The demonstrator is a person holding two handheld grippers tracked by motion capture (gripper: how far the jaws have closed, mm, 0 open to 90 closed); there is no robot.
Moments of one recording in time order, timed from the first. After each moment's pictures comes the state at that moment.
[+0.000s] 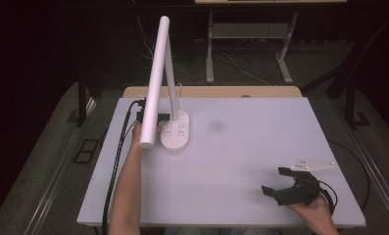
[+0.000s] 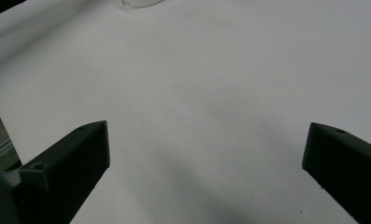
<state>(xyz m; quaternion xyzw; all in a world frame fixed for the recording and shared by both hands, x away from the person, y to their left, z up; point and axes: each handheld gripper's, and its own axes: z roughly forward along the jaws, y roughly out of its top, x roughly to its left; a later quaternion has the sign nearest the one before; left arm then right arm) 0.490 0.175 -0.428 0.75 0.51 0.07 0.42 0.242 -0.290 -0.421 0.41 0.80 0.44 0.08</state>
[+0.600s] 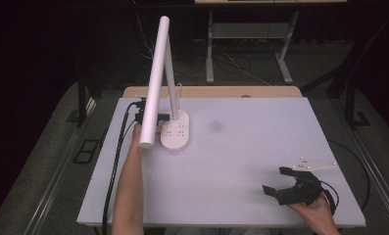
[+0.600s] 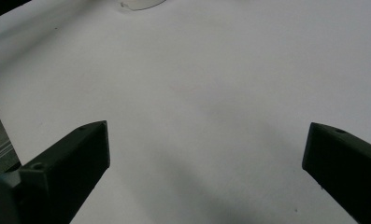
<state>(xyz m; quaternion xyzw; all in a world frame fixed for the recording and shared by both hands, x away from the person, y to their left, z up) 0.493 0.182 -0.434 0.72 0.54 0.03 0.44 0.242 -0.293 -0.420 0.41 0.79 0.44 0.09</state>
